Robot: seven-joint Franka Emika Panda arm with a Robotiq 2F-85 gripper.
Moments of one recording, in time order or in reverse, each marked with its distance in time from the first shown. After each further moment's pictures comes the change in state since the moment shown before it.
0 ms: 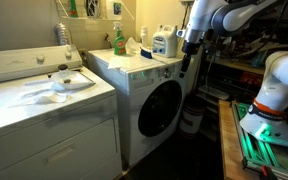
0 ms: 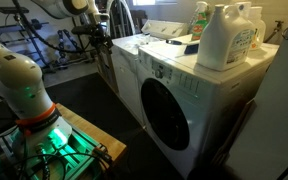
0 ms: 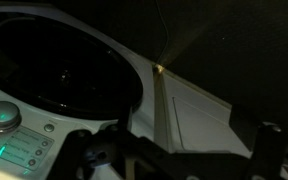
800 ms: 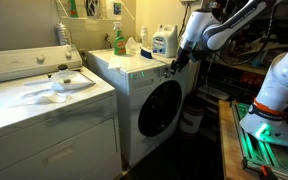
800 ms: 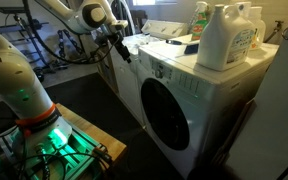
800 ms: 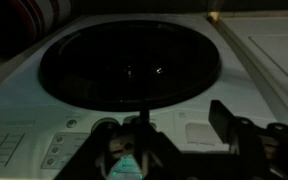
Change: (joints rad) arm -0.289 0.173 0.036 -0.020 -0.256 0.322 0.512
